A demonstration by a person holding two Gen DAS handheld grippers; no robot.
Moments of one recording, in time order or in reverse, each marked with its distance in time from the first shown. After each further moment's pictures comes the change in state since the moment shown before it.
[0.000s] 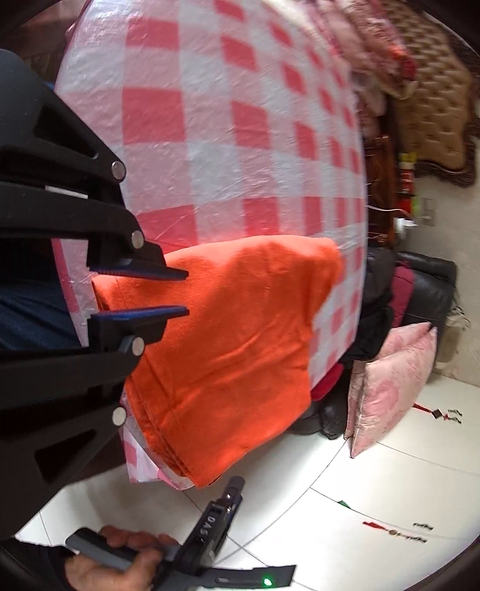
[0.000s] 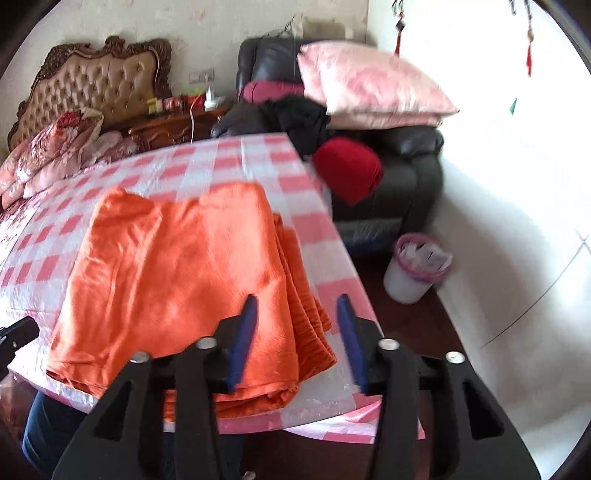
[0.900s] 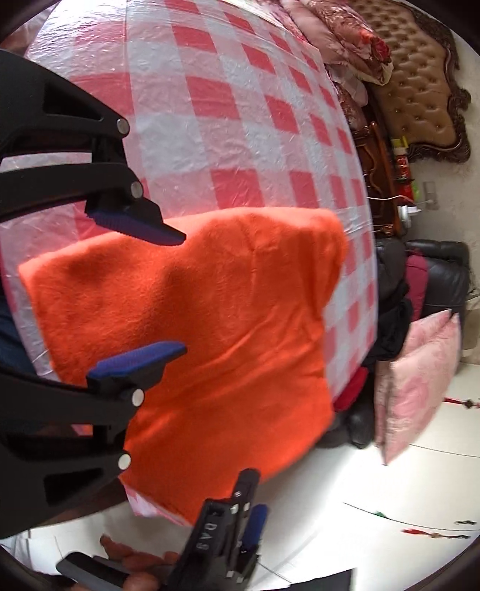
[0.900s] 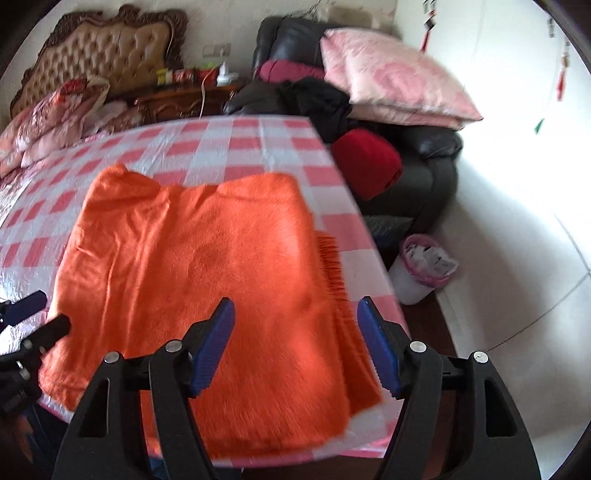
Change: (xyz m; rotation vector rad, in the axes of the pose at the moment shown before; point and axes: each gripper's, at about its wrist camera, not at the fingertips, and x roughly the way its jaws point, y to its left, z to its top) left arm 0.067 -0.023 0.023 0.108 0.100 0.079; right arm 0.051 0.037 0.021 -0.096 0.116 0.008
